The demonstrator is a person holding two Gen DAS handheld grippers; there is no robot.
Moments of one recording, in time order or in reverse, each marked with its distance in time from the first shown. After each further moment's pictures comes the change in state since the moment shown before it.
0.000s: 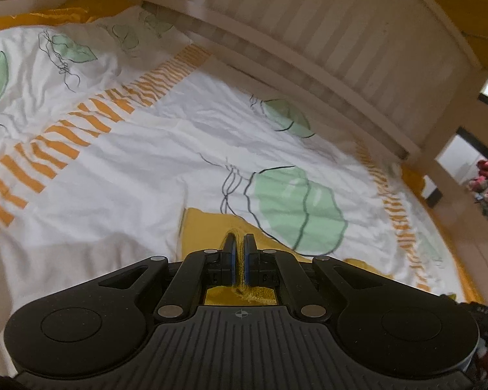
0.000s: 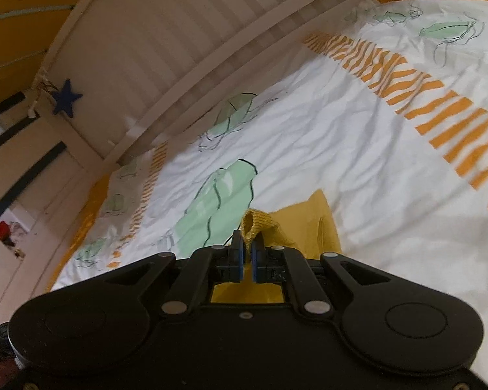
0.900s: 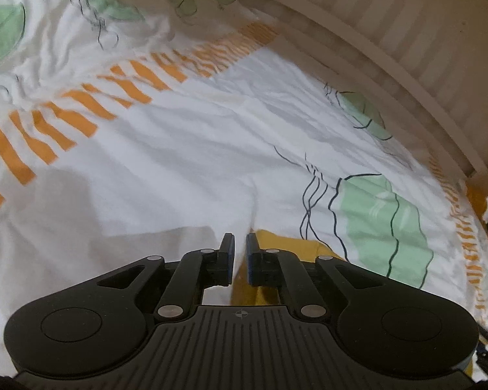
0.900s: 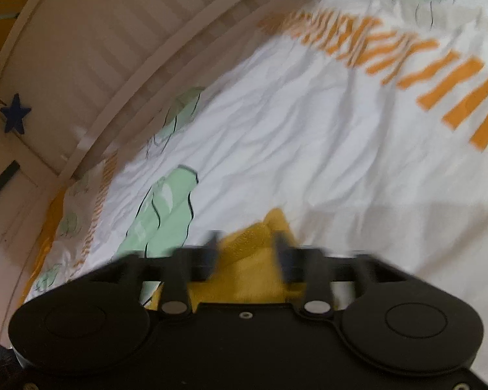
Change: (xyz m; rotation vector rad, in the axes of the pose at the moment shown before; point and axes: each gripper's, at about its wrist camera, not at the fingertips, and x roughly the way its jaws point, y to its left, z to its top) left arm 0.091 0.047 0.017 -0.099 0.031 0.194; right arm 0.082 -0.039 0.012 0.091 -0.009 -0.129
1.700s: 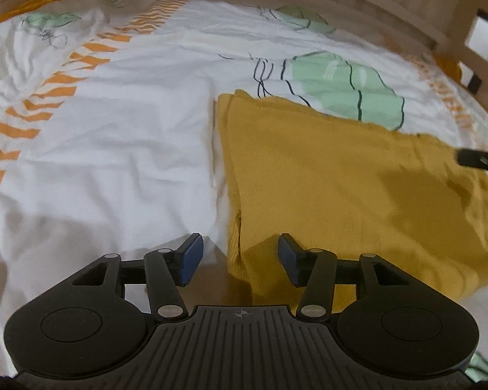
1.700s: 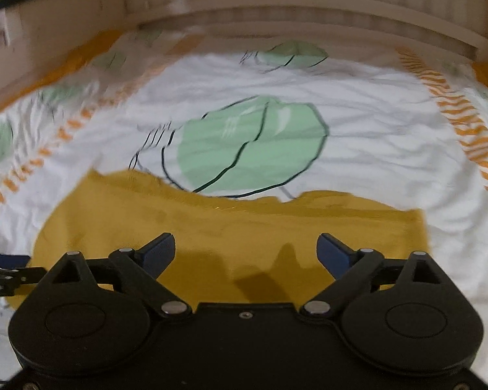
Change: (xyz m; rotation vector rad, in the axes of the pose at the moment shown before) left arm -0.038 -0.021 -0.094 0.392 0.180 0.002; right arm 0.017 0.161 -0.091 -0.713 0.194 -0.079
